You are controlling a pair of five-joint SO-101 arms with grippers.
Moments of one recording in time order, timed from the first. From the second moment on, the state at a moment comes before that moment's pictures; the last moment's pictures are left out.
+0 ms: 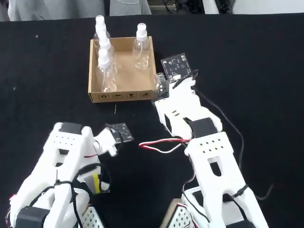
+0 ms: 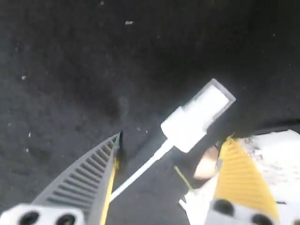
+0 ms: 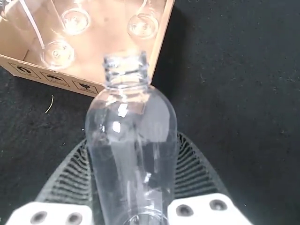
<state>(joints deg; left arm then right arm) 4.5 -31.7 60.2 74.3 -58.1 -15.5 -38.9 50.1 43.1 6.3</state>
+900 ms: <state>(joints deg) 14.3 -31.8 67.6 64.3 -58.1 -15.5 -38.9 50.1 43.1 8.4</state>
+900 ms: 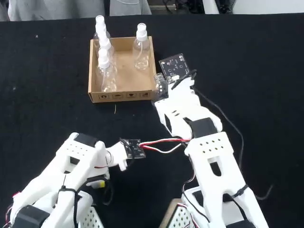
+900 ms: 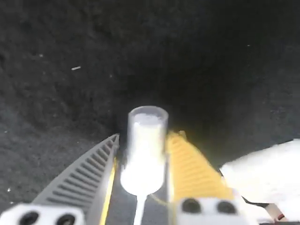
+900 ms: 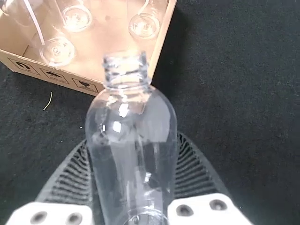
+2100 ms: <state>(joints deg) 14.2 -47.4 58.9 74.9 -39.9 -15.5 -38.9 50.1 43.1 8.7</state>
